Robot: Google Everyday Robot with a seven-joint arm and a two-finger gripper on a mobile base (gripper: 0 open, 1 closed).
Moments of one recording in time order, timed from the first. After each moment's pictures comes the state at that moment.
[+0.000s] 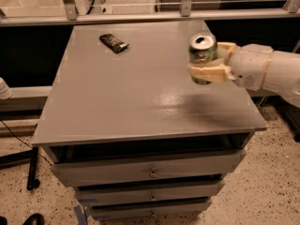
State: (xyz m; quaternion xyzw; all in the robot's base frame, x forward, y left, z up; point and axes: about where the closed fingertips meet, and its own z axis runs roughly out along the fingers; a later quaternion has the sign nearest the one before) arm 0.563 -0.136 0.947 -0.43 0.63 0.22 0.61
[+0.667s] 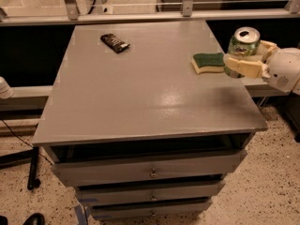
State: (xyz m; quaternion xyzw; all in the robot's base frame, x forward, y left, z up) arm 0.588 -0.243 0.953 -0.34 0.62 0.19 0.68
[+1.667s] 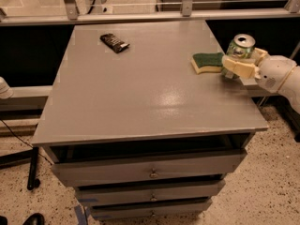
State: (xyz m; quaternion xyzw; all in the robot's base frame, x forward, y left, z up) arm 0.645 -0.275 0.906 -0.28 0.63 0.23 0.69
